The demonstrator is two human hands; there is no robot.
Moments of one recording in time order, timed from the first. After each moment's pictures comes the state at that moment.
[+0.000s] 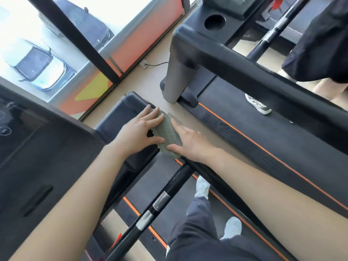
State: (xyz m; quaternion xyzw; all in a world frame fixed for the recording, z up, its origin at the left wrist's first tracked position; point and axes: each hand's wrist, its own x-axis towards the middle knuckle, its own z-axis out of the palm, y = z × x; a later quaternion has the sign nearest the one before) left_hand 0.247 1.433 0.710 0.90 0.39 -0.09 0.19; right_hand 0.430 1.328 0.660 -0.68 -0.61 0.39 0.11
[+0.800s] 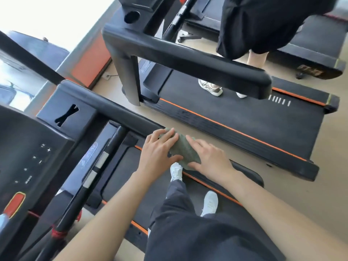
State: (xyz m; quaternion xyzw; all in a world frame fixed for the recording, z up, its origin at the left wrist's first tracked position) left_hand 0.361 1.132 0.648 0.96 0.27 0.07 0.09; right_hand 0.520 0.994 0.640 -0.79 -0.53 0.28 0.10
